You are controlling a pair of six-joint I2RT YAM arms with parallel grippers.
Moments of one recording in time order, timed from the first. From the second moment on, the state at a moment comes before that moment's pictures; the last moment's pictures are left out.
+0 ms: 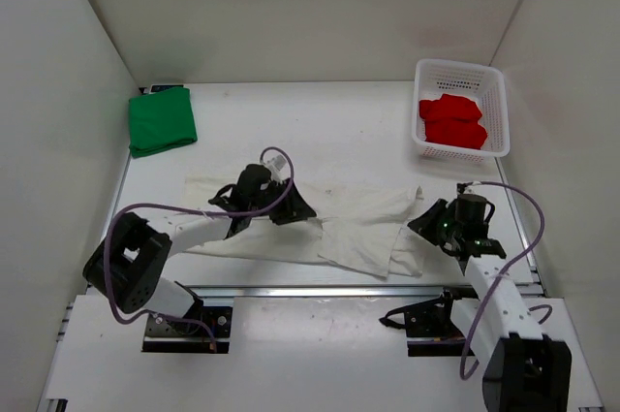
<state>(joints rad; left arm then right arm) -0.66 1.43 0.60 0.18 0.38 -0.88 0.01 0.73 0.33 -0.36 -0.31 0.63</state>
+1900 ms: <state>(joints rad) -0.23 1.53 0.54 0.36 0.41 -0.98 0.23 1.14 0.49 0.10 -0.22 0.58</state>
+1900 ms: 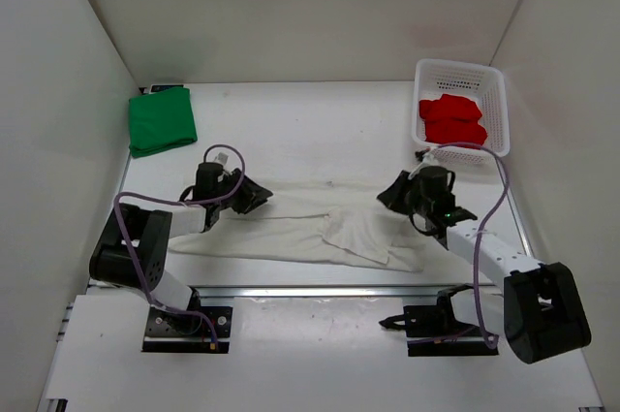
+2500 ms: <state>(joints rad) -0.16 1.30 0.47 0.29 0.35 -0.98 0.35 1.13 0.47 -0.06 -0.25 0.57</state>
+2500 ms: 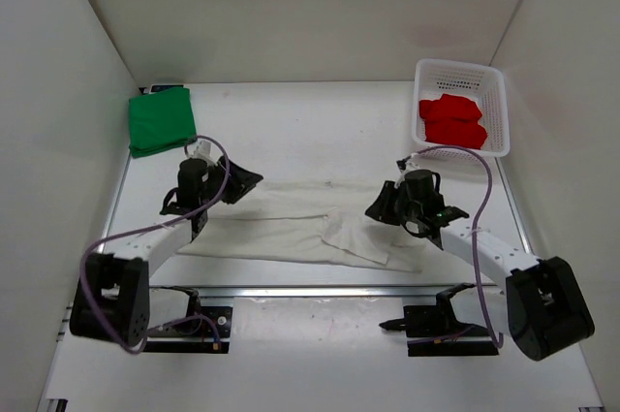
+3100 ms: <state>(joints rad) -0.20 1.04 0.54 -0.01 0.32 -0.72 0.47 2.41 1.84 -0.16 -0.39 0.50</state>
